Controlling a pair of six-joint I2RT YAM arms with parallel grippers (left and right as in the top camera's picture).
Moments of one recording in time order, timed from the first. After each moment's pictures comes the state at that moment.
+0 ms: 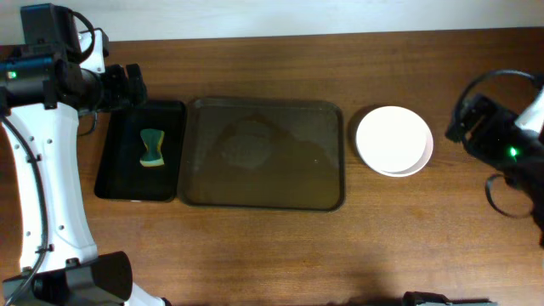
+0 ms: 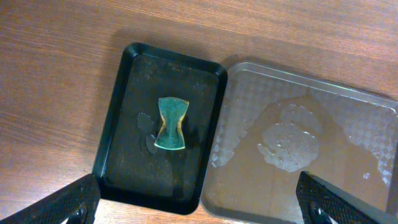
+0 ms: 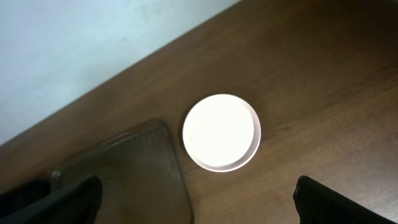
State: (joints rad) left arm 0.14 1.76 2.07 -1.38 0.08 -0.06; right arm -0.12 1.17 1.81 -1.34 0.01 0.42
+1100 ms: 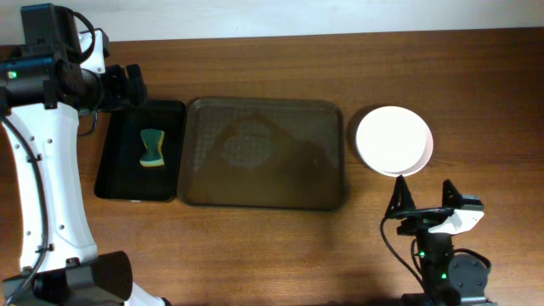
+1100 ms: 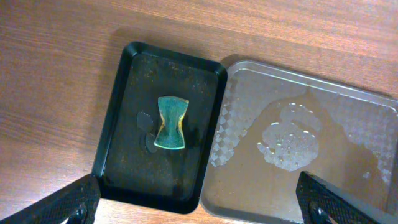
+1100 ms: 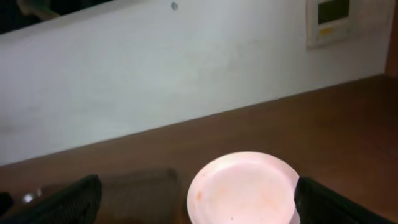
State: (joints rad) left arm 0.14 1.76 2.07 -1.38 0.08 -0.06; right arm 0.00 0.02 0.16 -0.13 0.03 0.26
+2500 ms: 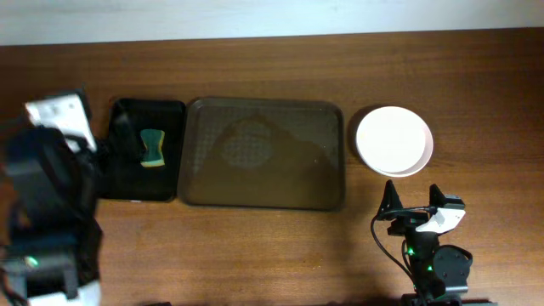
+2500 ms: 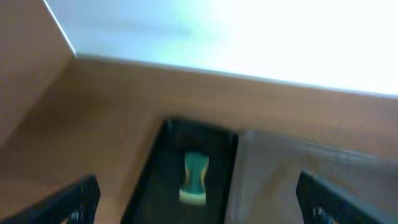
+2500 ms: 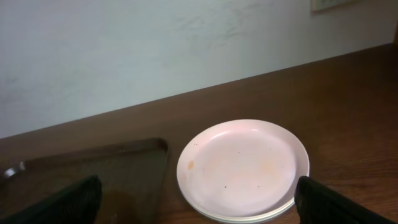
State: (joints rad) left arm 0.13 0.97 1.25 -0.75 -0.04 -0.04; right arm 0.00 0.01 0.01 -0.07 0.02 0.25
